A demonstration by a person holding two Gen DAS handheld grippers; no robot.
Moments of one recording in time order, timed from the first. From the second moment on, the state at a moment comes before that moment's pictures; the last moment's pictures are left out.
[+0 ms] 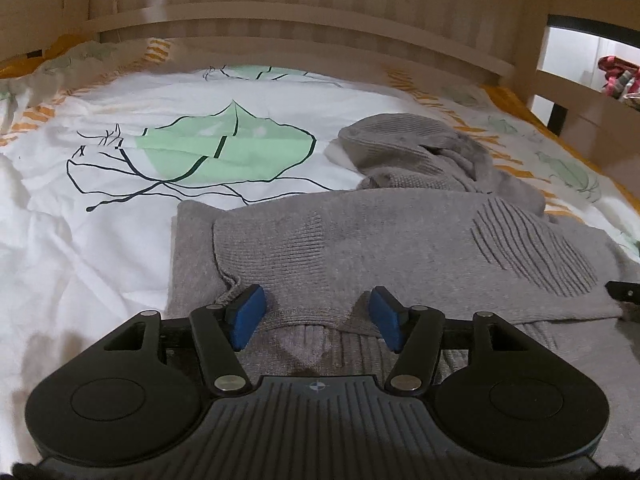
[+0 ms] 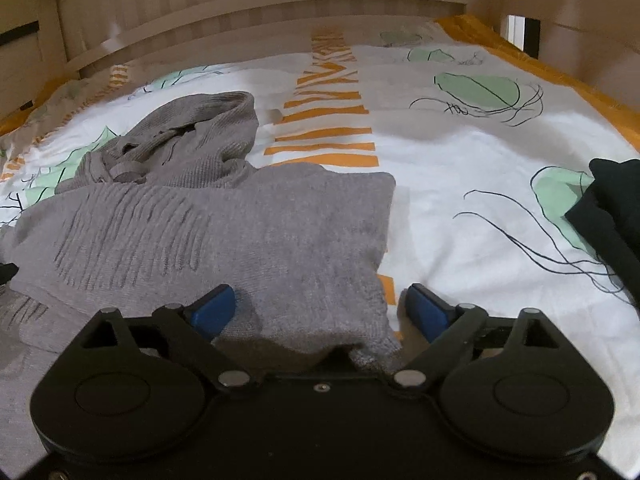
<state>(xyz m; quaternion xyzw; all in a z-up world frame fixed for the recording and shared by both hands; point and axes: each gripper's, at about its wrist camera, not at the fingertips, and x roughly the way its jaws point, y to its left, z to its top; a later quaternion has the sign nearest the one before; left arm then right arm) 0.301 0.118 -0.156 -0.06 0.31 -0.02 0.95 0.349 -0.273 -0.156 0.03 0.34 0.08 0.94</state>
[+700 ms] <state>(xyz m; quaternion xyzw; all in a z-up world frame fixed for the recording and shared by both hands) 0.302 0.119 -0.156 -0.06 0.31 -0.02 0.95 0.348 -0.264 -0.160 0.01 0.33 0.06 0.94</state>
